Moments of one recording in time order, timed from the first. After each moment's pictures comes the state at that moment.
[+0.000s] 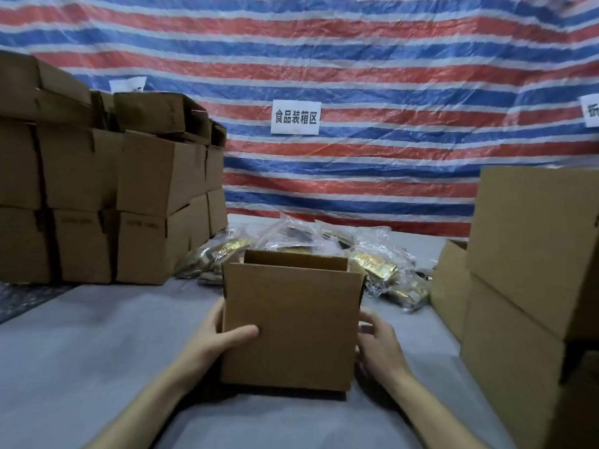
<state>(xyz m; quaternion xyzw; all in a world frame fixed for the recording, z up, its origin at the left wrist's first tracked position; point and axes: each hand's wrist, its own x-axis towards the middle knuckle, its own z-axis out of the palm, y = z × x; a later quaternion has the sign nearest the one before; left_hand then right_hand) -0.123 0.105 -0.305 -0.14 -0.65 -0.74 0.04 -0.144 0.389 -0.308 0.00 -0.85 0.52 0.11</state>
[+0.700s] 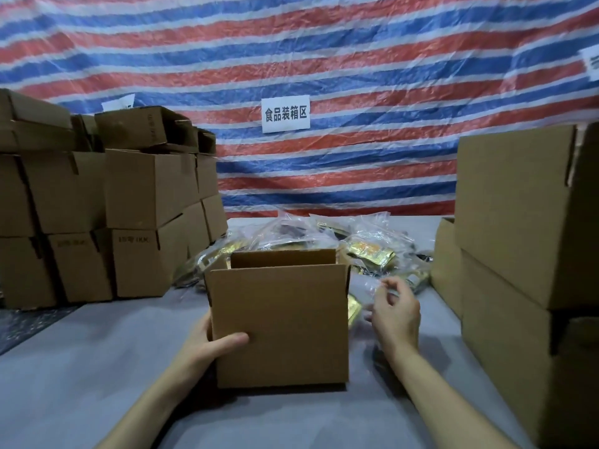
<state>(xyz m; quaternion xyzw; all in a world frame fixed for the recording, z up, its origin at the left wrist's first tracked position) -0.122 0.103 -0.311 -0.14 -0.69 -0.71 0.04 -0.158 0.399 -0.299 -0.09 -0.69 0.63 0.35</state>
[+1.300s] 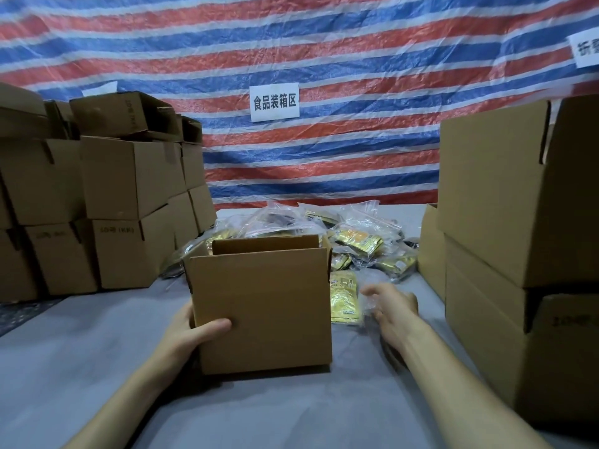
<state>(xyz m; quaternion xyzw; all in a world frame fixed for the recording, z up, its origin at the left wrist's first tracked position) -0.127 0.101 -0.316 -0.15 -0.69 -0.70 0.08 -0.159 0.427 -0.291 -0.23 -0.56 0.78 0.13</state>
